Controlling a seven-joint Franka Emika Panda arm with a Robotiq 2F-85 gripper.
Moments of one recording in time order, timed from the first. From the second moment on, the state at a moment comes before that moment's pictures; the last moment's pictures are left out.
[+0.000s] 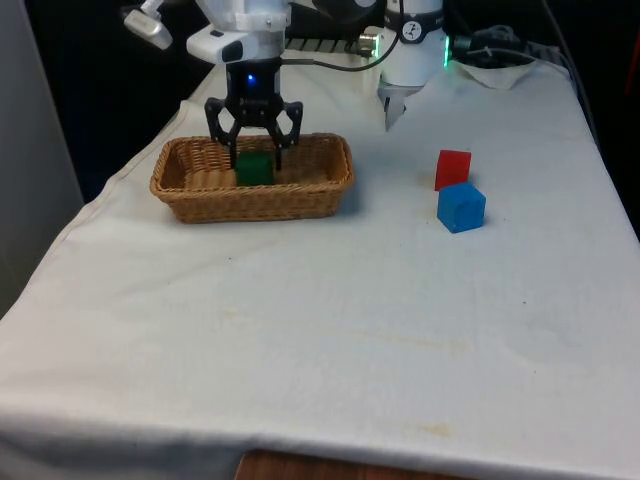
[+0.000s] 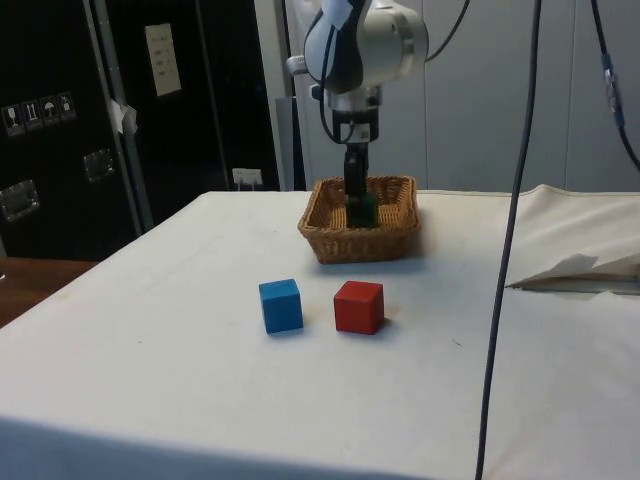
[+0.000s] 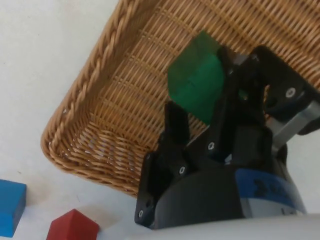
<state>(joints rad) 0.26 0.41 -0.62 -2.29 0.42 2.68 -0.85</state>
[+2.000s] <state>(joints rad) 0.29 0.17 -0.61 -2.32 0.06 2.61 -0.72</state>
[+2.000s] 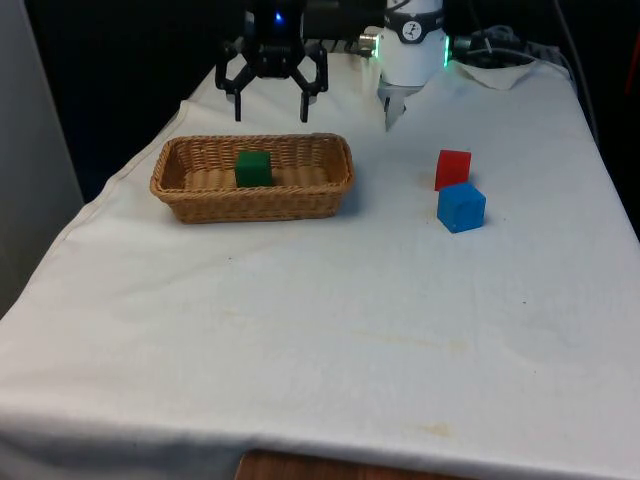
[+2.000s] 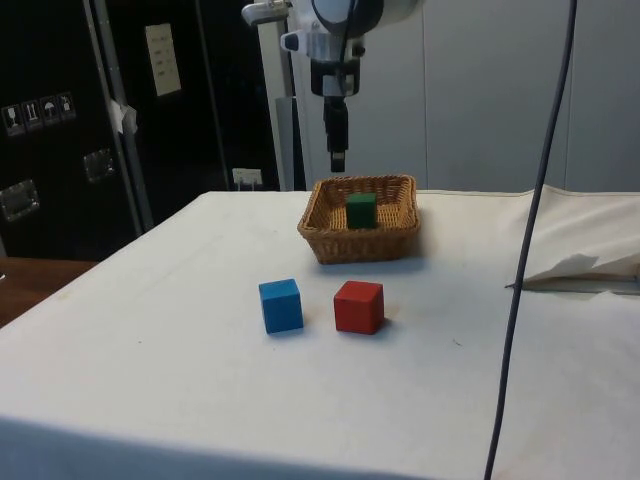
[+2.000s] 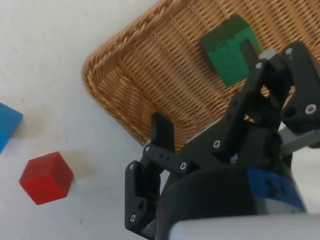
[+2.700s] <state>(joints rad) 0.31 0.15 -0.55 -2.29 -0.12 2.59 -0.52</state>
